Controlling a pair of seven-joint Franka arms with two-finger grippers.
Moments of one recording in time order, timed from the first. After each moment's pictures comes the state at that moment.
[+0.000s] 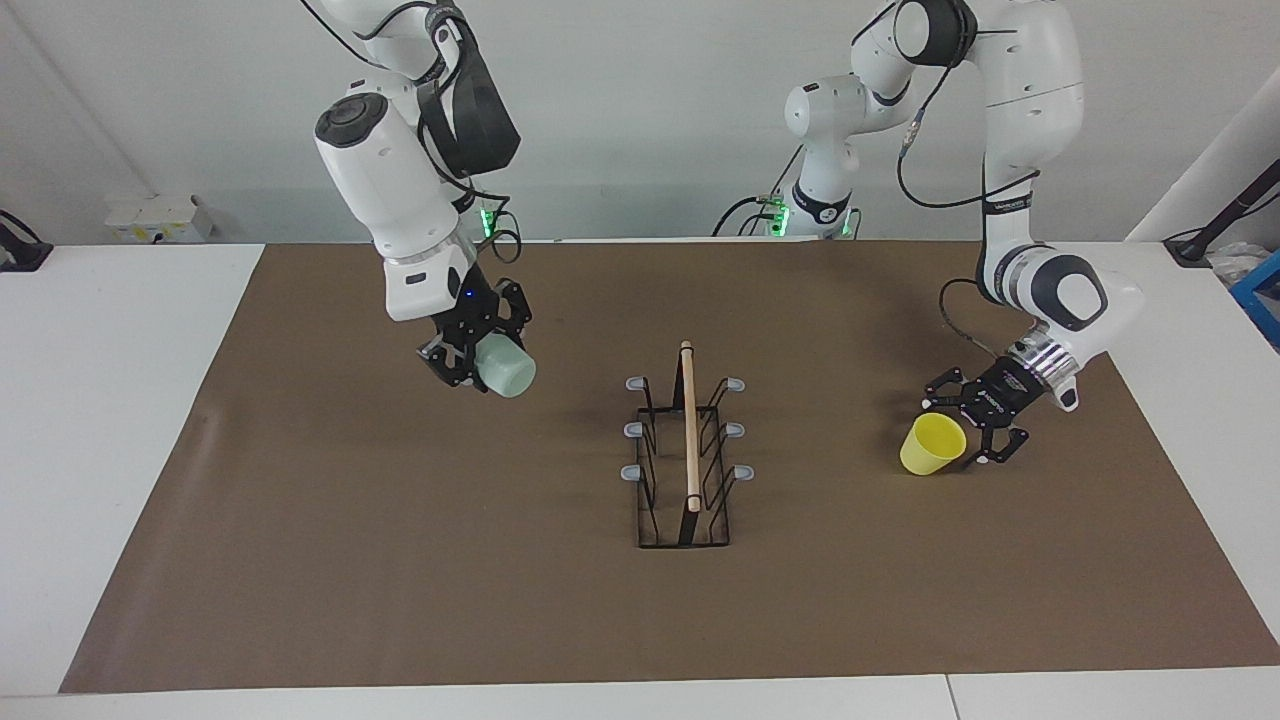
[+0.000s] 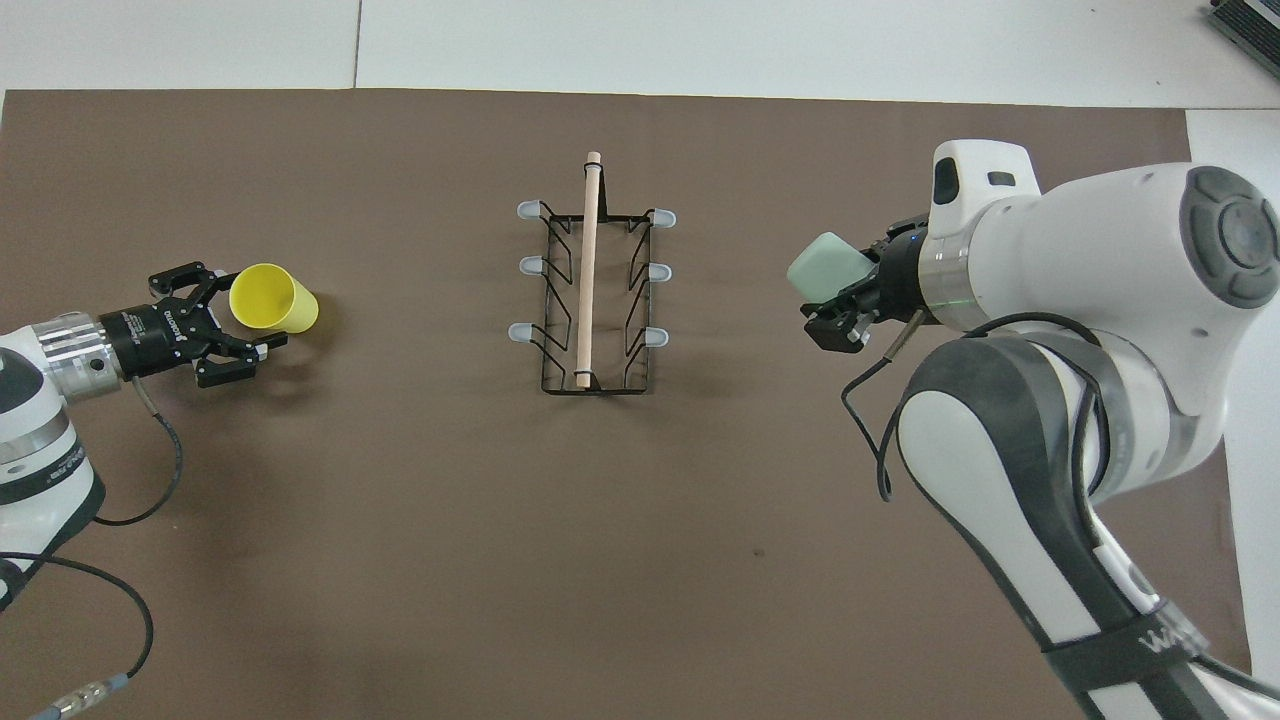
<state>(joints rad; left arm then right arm) 0.13 0.37 0.13 -2.05 -1.33 2.09 -0.96 0.16 0.08 0.10 -1.86 0.33 2.22 -0.71</state>
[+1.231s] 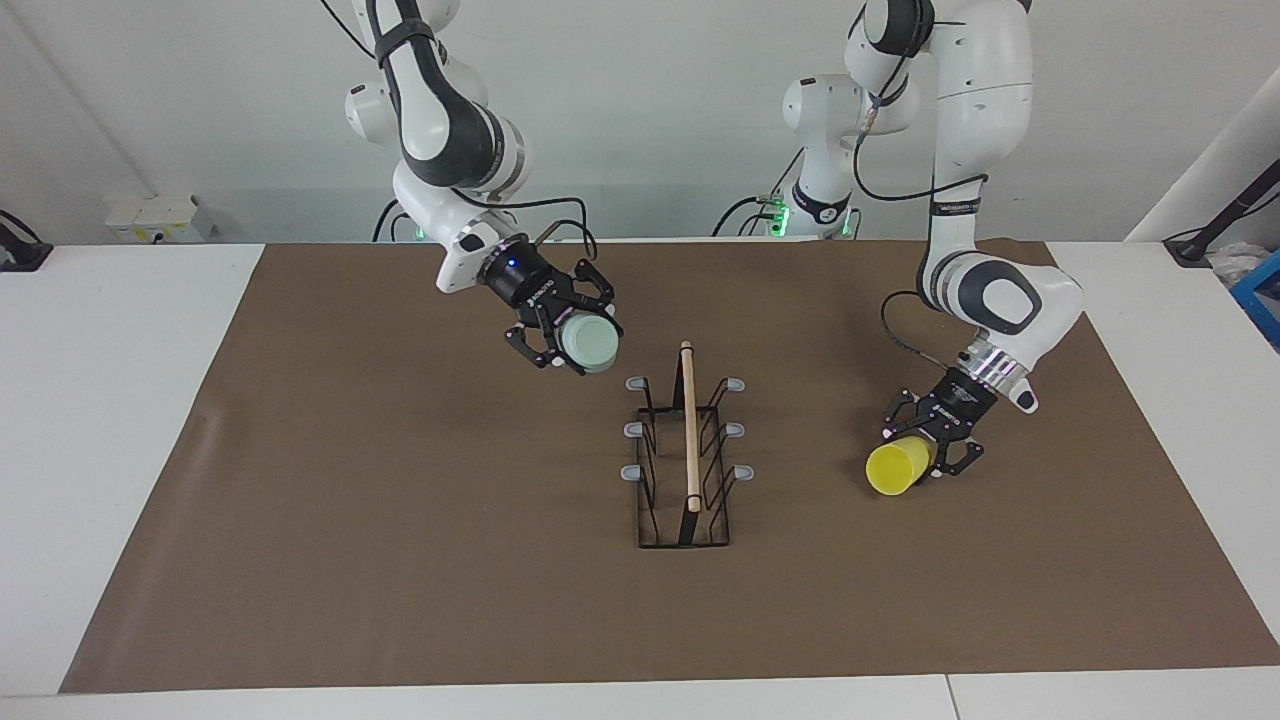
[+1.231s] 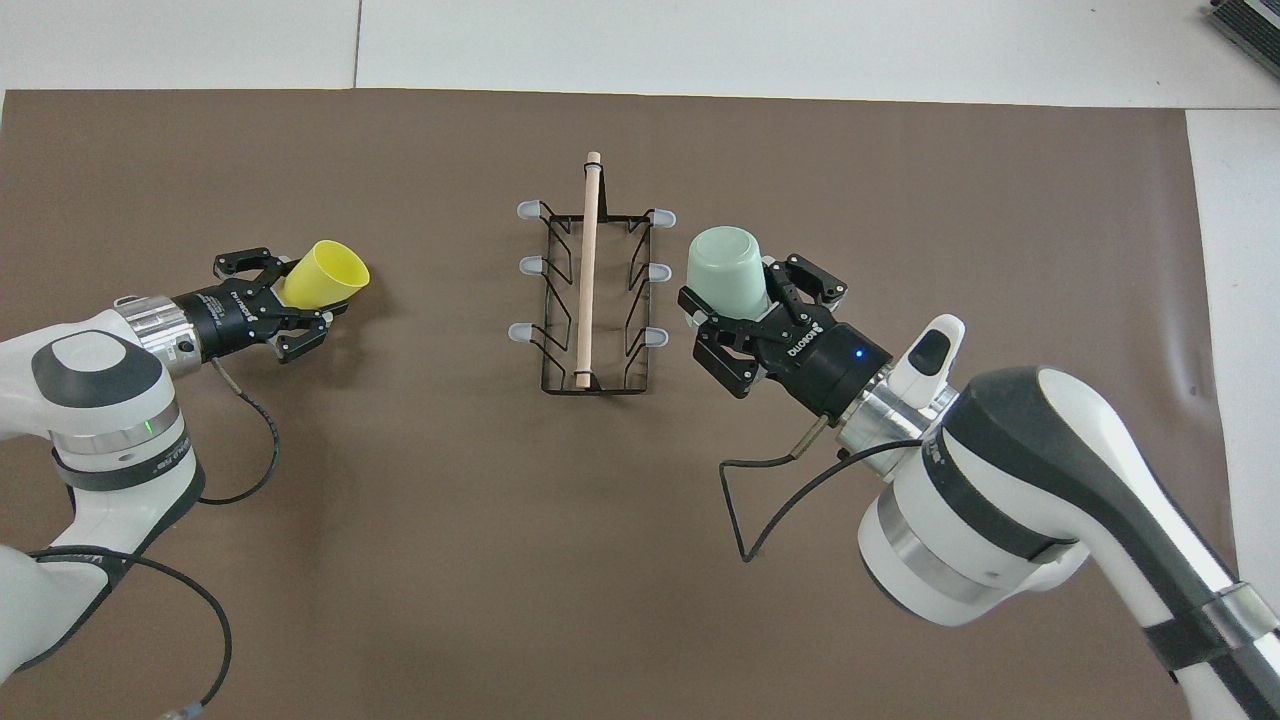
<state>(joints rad) -0.08 0.34 0.12 -2.07 -1.43 2.43 -0.96 0.35 -0.01 0.11 -2.14 2.29 2.67 -2.09</state>
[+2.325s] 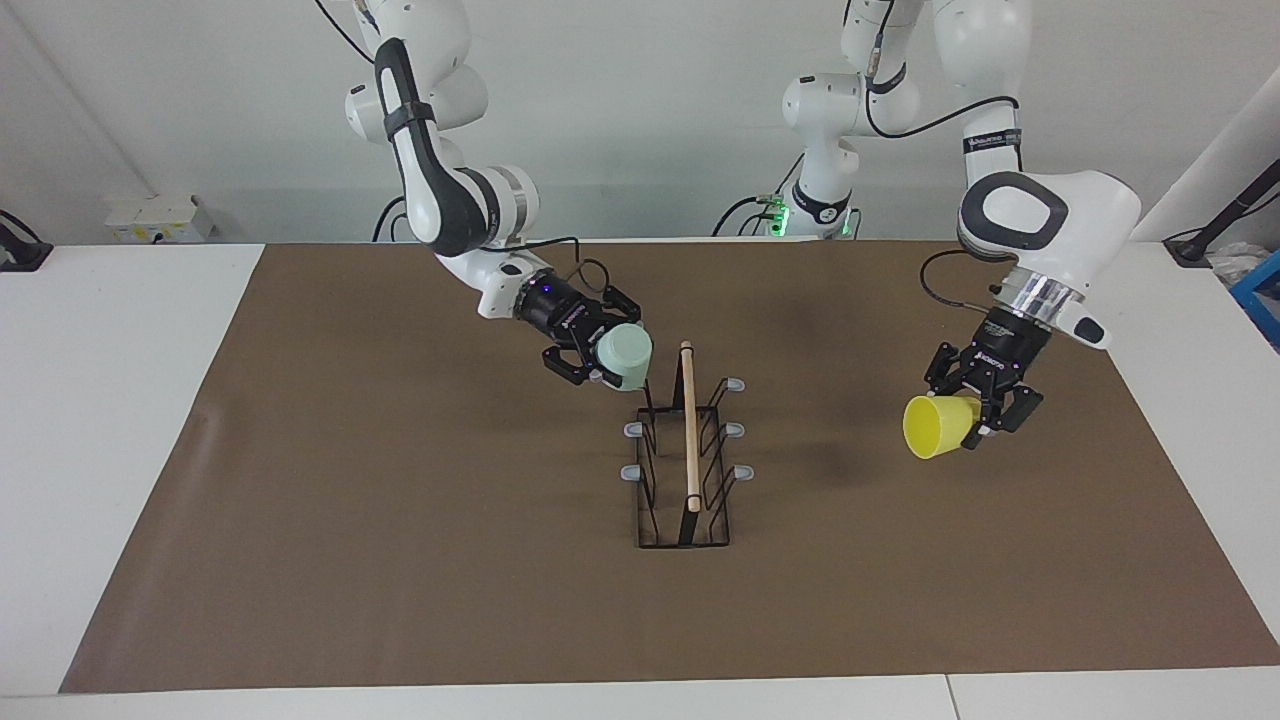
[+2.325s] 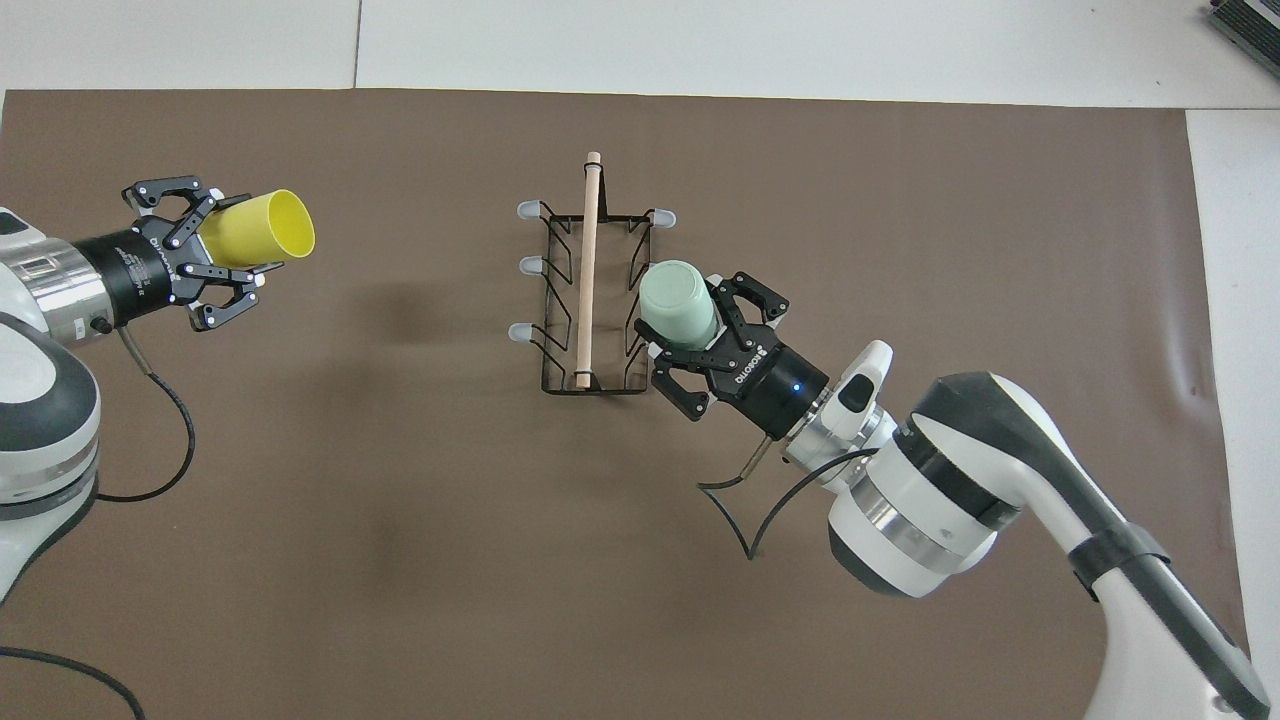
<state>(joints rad) -0.14 0.07 0.14 -2.06 -0.96 2.50 -0.95 0.35 0.10 0.11 -2.21 2.52 2.37 -2.61</state>
